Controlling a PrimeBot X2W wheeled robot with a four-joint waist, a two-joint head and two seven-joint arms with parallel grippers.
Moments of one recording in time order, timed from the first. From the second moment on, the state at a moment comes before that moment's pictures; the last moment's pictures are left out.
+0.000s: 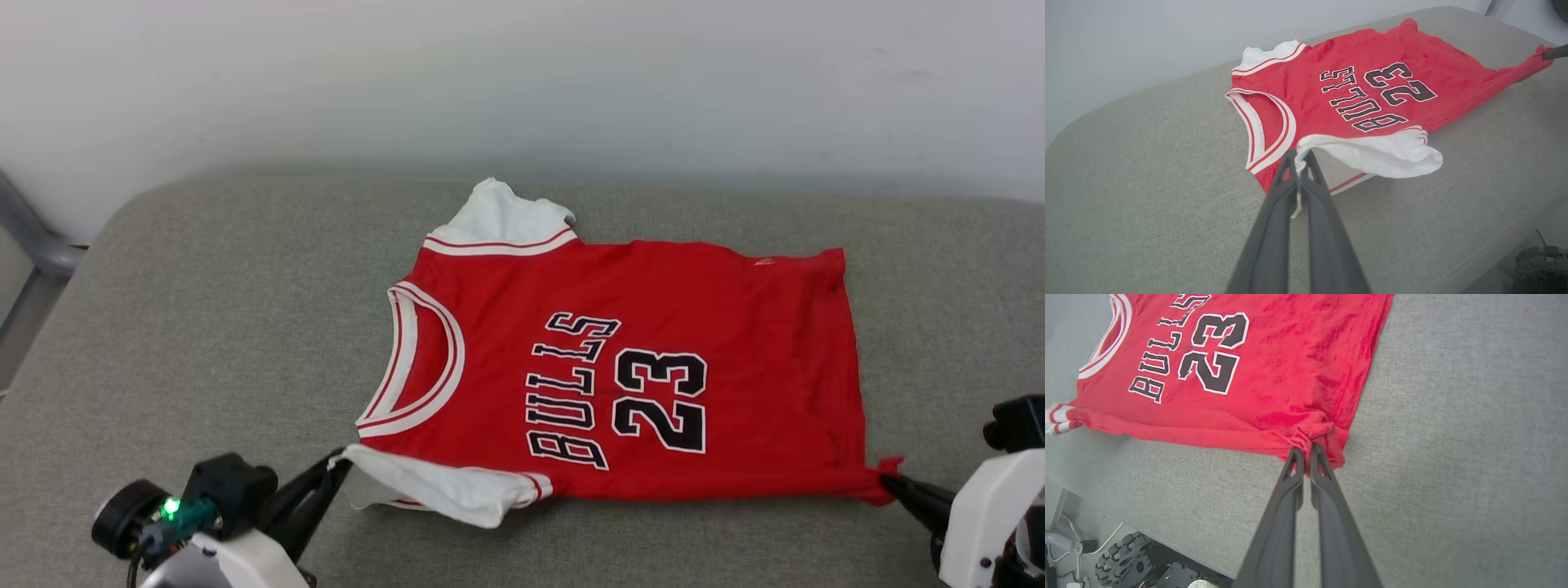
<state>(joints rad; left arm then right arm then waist) 0.06 0.66 -0.39 -0.22 -0.52 -0.06 0.12 0.01 -0.46 0.04 0.06 0.73 0.13 0.66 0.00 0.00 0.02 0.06</state>
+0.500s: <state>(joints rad) -0.31 0.62 -0.44 0.01 -0.51 -0.12 0.13 -0.27 -0.42 0.07 0.16 0.61 0.13 0.70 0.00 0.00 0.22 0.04</state>
